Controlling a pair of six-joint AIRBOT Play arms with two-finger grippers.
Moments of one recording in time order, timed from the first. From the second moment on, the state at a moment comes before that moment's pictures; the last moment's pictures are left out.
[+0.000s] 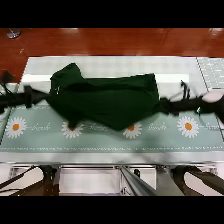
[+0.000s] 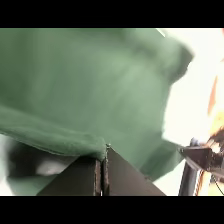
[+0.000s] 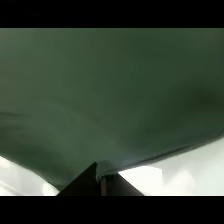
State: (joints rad) left arm 0.54 -1.22 0.86 0.41 -1.29 -1.00; right arm -0.11 -1.17 0.82 -0.74 1.09 1.35
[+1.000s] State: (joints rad) left arm 0.13 -0.51 1.67 1.45 -1.12 -1.38; right arm -0.10 -0.75 2.08 -1.32 1.59 1.50
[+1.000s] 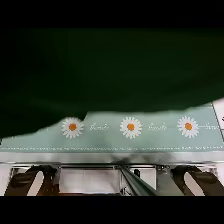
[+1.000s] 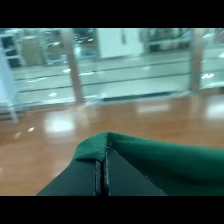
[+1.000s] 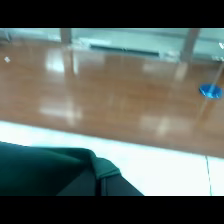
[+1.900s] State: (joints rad) left arm -0.01 -1.04 1.31 1.63 -1.02 -1.55; right arm -0.10 -1.06 1.28 -1.19 1.24 1.49
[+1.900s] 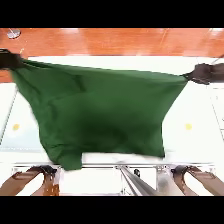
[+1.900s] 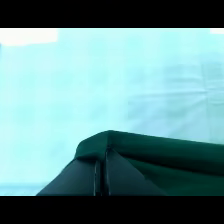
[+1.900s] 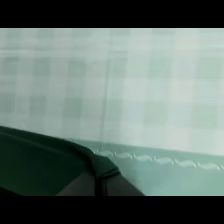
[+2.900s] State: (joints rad) left arm 0.03 -1.43 1.32 1.55 -1.16 -1.53; right arm -0.13 -1.67 1.51 -1.05 1.43 1.38
